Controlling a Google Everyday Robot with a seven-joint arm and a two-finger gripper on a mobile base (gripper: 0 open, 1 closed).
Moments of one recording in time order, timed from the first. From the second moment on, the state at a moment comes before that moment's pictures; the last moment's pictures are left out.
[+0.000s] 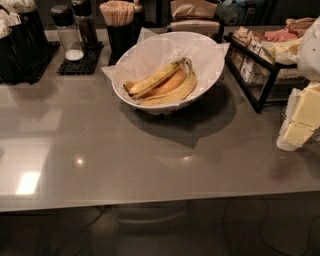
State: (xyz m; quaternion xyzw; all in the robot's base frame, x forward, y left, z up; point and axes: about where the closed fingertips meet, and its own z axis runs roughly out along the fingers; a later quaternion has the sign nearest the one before) arm 0.438 -0.217 0.976 -0.60 0.78 -0.03 0.16
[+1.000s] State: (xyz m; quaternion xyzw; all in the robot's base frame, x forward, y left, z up) arm 0.498 -0.180 1.006 -0.63 0.75 -0.03 0.21
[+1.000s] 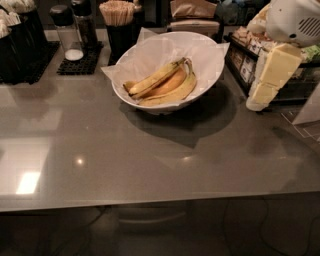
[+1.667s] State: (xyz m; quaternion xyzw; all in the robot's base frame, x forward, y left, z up) arm 0.504 -0.175 1.012 -0.63 0.75 -0.03 0.22
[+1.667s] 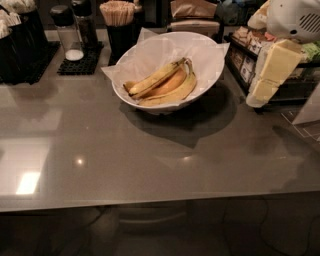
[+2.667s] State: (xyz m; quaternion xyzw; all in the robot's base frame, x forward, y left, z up) arm 0.583 -0.109 1.028 -0.70 0.68 -0.04 0.23
